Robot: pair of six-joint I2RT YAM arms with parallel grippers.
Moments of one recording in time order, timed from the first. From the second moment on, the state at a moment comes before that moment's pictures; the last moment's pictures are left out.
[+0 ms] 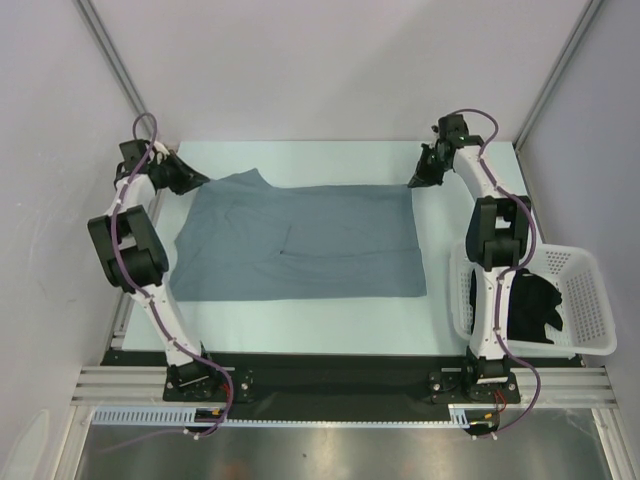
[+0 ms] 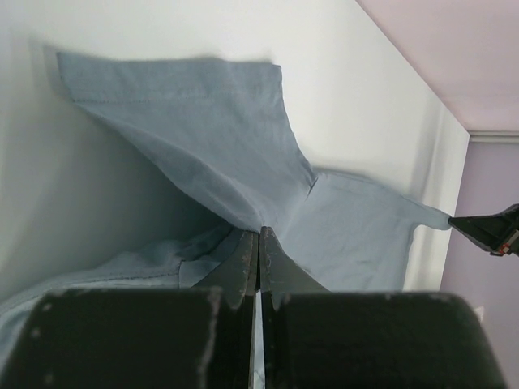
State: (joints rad) left arm 0.34 2.10 1.68 -0.35 0.68 -0.46; right arm 0.06 2.33 2.12 -0.78 -0.30 0.36
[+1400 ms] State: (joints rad) left arm 0.45 1.80 1.30 -0.54 0.44 -0.39; right arm 0.06 1.93 1.51 -0.70 -0.26 0.33
